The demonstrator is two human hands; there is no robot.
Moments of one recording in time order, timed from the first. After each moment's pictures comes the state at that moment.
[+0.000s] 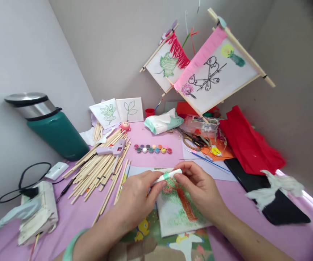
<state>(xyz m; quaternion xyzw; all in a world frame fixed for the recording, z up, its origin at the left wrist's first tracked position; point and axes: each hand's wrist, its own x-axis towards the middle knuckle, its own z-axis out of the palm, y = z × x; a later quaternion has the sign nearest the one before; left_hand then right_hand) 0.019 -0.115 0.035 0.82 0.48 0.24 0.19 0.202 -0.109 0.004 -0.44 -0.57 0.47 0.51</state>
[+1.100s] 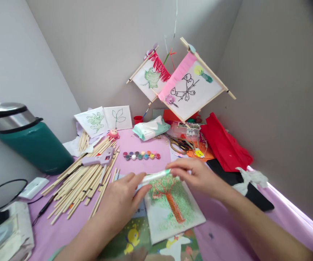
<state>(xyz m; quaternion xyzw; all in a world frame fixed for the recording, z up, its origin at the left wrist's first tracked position) 0.004 -0.103 0.031 0.85 0.49 0.20 0.04 0.249 -0.080 0.045 -0.44 -0.79 0.27 0.33</state>
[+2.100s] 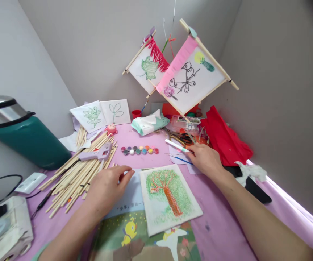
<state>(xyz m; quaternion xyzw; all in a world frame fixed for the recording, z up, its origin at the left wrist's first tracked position) -0.012 -0.088 0.037 0.77 0.61 0.15 0.09 0.298 -0.041 0.000 -0.70 -0.70 -0.08 0.13</state>
